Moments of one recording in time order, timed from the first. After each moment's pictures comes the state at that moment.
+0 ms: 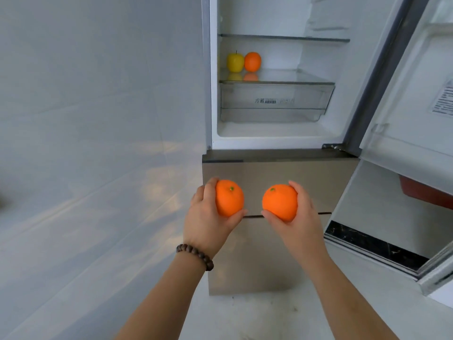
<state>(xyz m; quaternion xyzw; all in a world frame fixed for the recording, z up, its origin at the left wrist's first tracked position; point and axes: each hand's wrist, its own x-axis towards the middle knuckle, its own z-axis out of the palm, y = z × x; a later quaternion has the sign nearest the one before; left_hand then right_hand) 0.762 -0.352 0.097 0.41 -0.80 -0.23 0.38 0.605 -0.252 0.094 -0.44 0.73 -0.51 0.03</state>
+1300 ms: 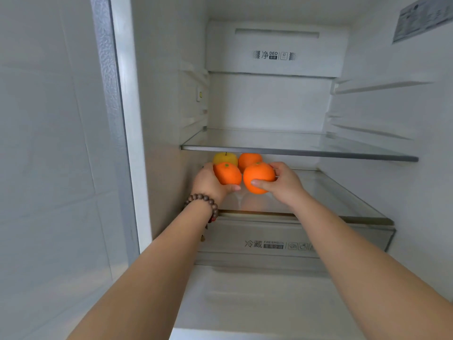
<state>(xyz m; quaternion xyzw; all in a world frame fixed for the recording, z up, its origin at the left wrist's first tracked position) 0.454 -0.765 0.283 0.47 -0.74 -0.25 0.41 0.277 -0.718 0.280 -0.53 0.69 -0.49 0.09</state>
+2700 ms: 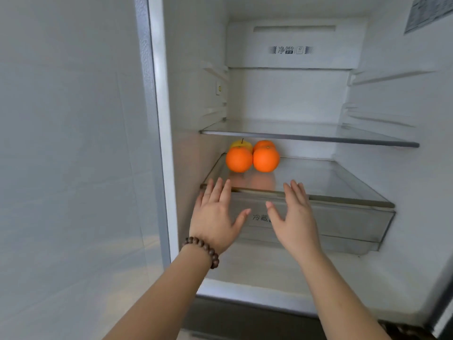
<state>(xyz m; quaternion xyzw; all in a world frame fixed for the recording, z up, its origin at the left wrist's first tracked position) 0.500 -0.656 0.214 0.47 -0.82 0.04 0.32 0.334 -0.606 0.211 -0.57 0.68 -0.45 -0.11</state>
